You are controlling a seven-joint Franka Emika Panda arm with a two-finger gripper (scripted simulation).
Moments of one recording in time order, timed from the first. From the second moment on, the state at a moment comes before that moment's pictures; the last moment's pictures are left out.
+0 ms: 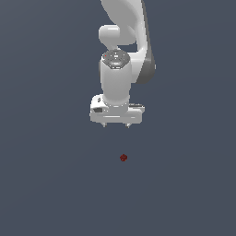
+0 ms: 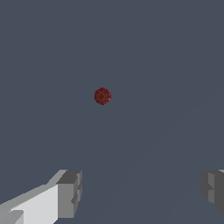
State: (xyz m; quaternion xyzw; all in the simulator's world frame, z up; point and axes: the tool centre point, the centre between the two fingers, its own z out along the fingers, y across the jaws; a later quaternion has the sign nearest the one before) arm 0.006 -0.007 0.182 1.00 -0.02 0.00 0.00
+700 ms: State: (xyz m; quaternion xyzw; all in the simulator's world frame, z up) arm 0.007 0.002 0.182 1.00 0.00 0.01 0.02
